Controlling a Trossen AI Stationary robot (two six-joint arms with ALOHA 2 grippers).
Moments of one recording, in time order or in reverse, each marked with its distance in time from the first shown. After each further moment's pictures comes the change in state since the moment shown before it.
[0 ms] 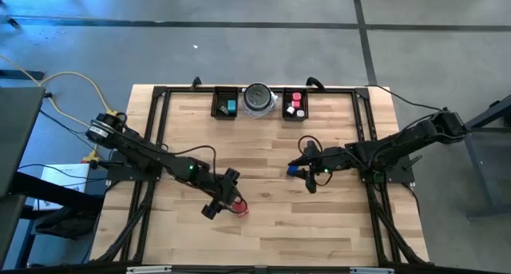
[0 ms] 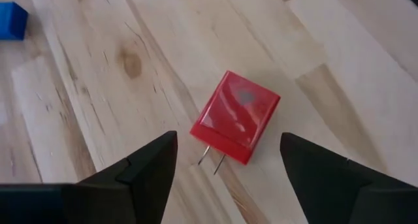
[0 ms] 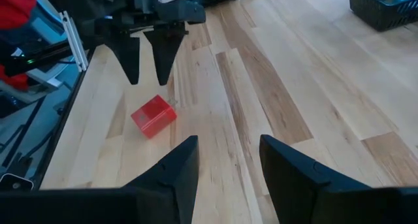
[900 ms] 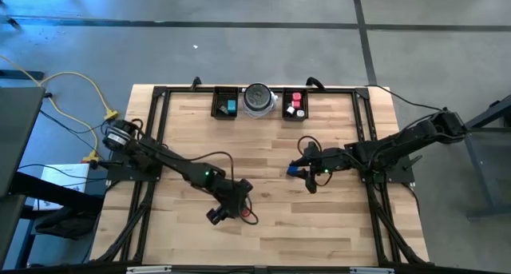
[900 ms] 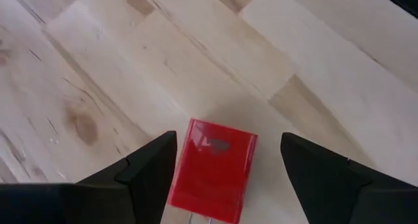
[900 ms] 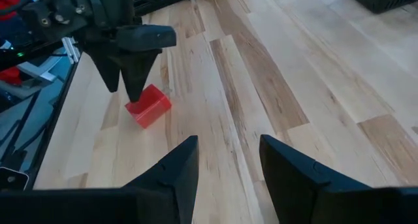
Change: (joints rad) left arm 0.008 0.188 0.200 -0.101 0.140 0.226; right arm 0.003 0.000 0.000 -0.048 0.000 0.030
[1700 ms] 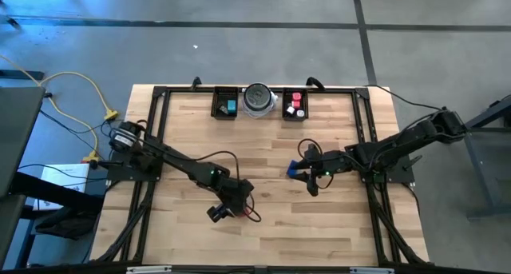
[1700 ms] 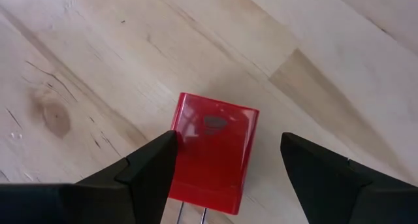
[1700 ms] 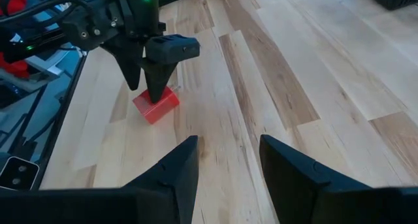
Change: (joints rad) left arm 0.030 0.062 0.001 -0.014 0.065 0.055; right arm 0.031 0.000 0.000 -0.003 0.004 0.004
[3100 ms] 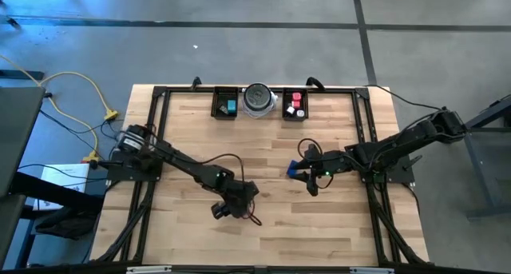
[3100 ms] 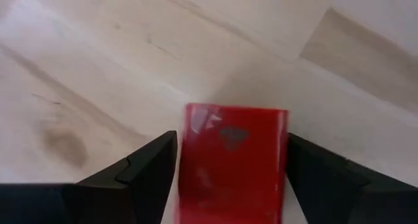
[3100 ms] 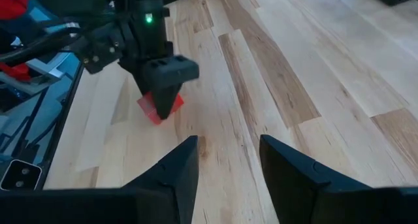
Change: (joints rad) left arm 0.004 0.079 0.026 0.047 -0.060 0.241; right arm 0.000 0.000 0.000 0.000 0.000 0.021
